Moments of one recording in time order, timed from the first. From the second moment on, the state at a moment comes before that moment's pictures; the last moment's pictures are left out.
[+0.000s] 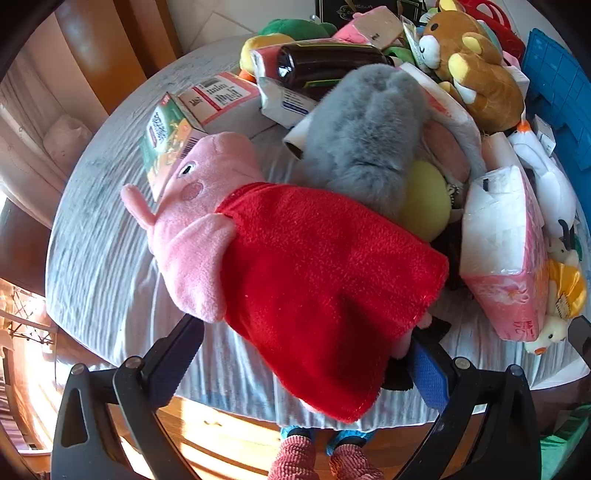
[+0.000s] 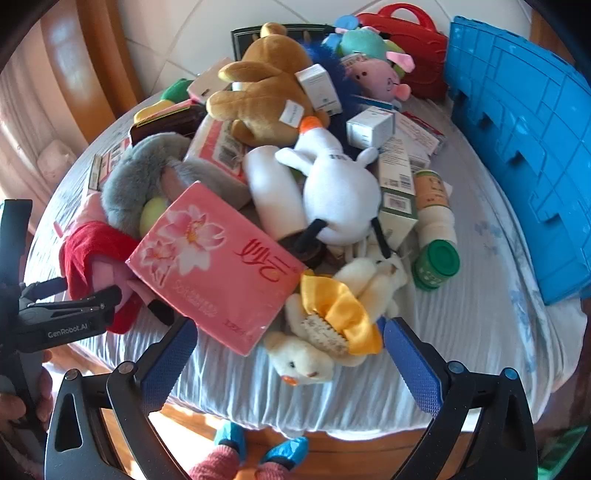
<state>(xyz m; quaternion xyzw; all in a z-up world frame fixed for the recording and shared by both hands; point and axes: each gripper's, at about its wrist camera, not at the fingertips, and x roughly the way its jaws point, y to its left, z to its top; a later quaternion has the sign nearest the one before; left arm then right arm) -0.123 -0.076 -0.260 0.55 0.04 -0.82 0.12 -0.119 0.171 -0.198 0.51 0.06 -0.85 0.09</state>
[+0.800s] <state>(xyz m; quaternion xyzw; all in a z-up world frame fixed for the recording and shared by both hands) -0.123 -0.153 -0.197 0.54 0.16 -0.81 0.19 -0.149 0.095 -0.212 0.51 0.16 -0.83 0.16</state>
